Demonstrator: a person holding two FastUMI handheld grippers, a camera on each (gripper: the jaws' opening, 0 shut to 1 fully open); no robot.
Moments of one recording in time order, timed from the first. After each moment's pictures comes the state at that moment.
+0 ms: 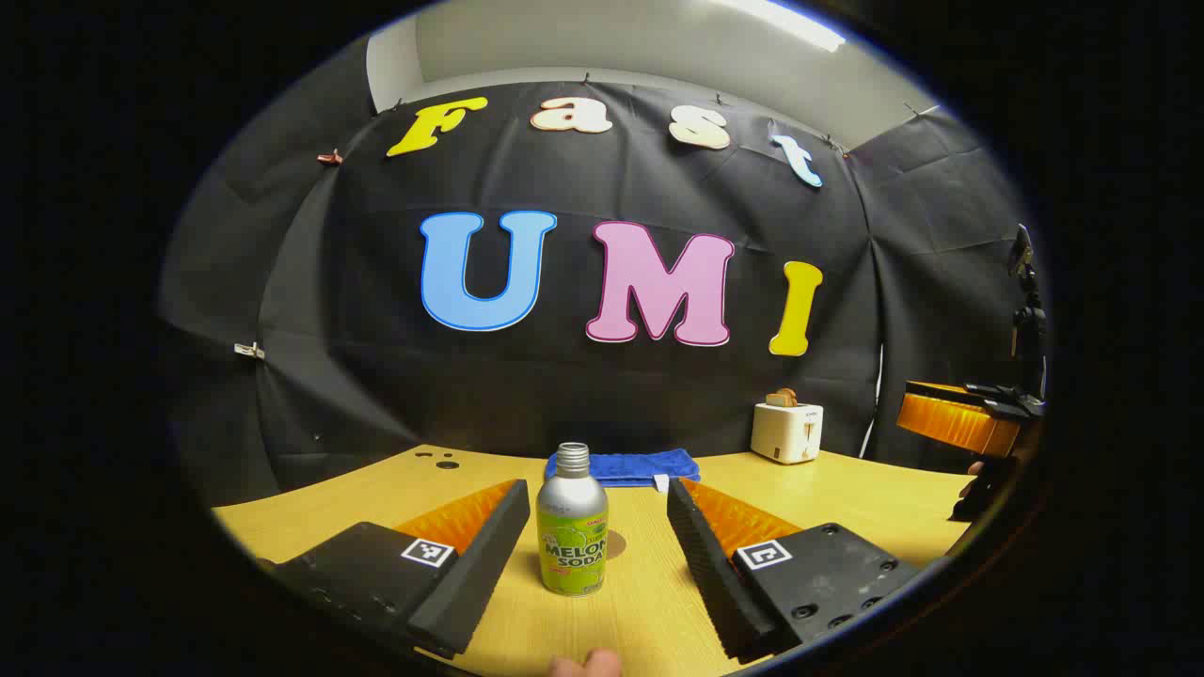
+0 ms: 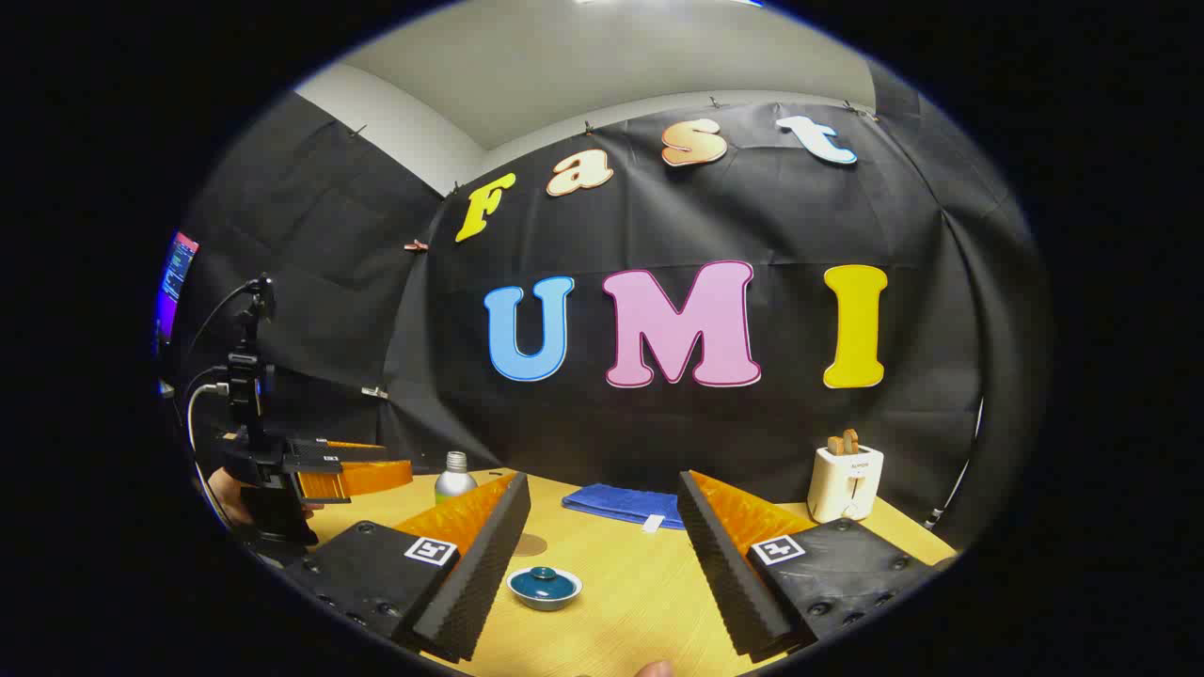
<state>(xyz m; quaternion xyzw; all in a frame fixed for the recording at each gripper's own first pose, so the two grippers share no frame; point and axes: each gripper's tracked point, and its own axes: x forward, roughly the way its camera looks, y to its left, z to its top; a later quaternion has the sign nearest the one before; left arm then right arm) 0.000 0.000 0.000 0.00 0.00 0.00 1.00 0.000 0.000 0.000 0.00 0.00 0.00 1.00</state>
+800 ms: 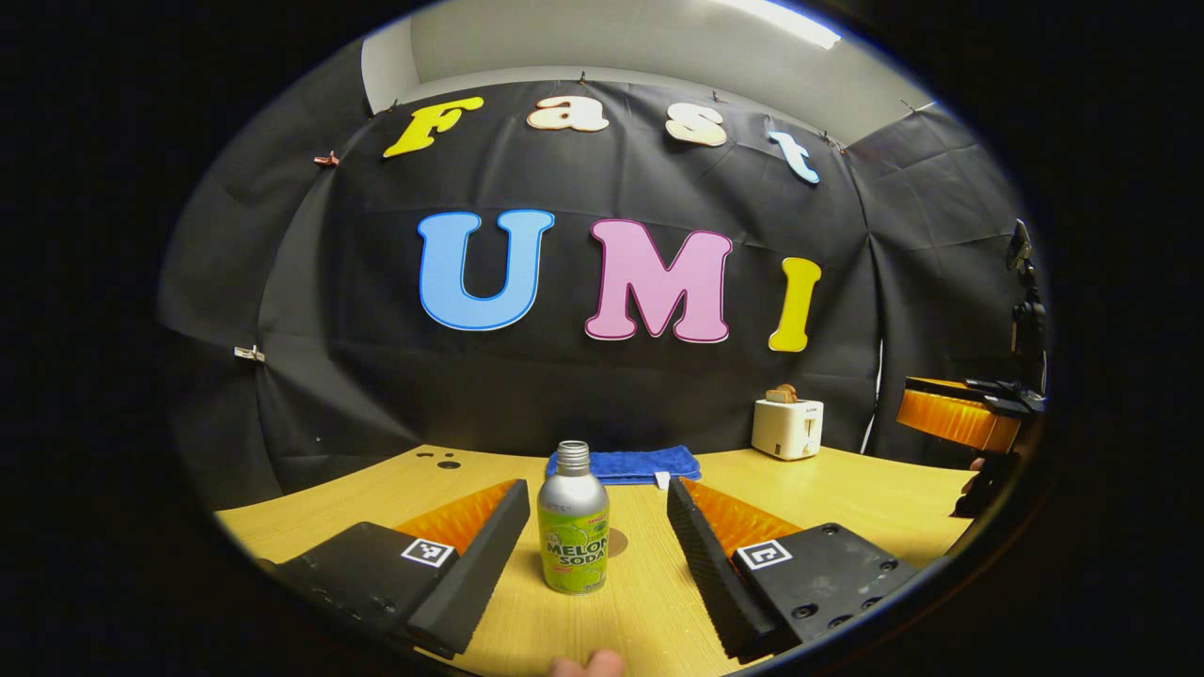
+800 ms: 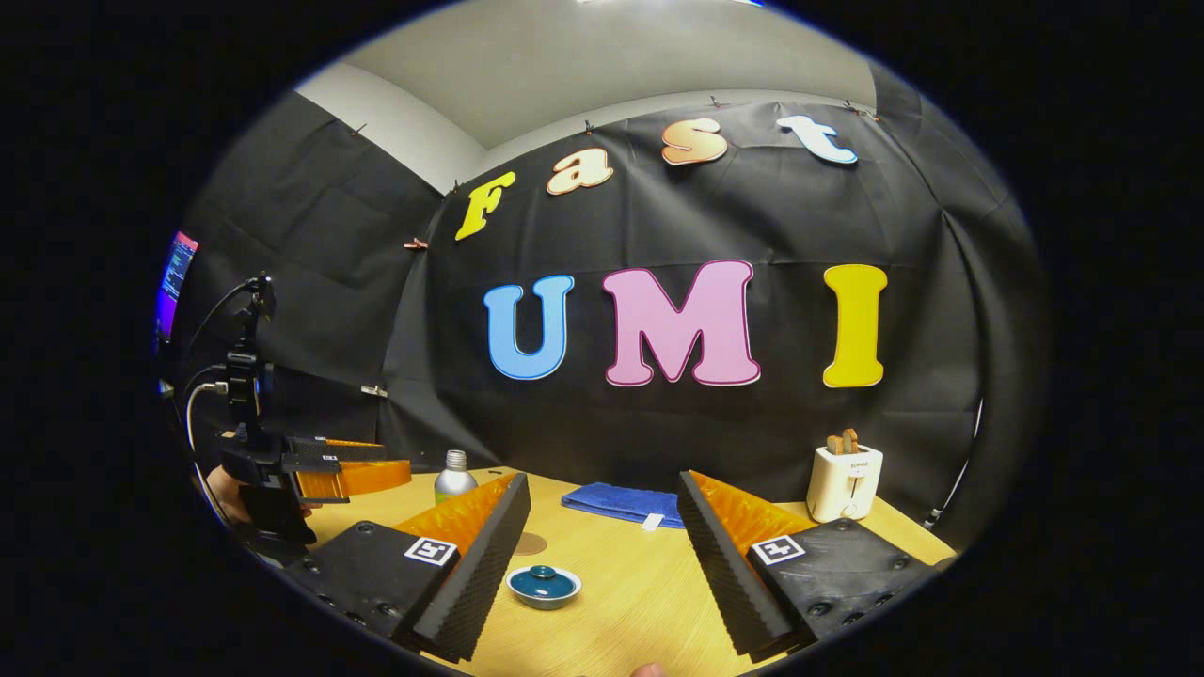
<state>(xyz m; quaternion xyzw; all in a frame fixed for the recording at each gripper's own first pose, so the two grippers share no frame) -0.001 -0.003 -0.004 0.01 0.00 0.00 1.00 0.003 0.004 -0.004 0.00 0.00 0.00 1.00</state>
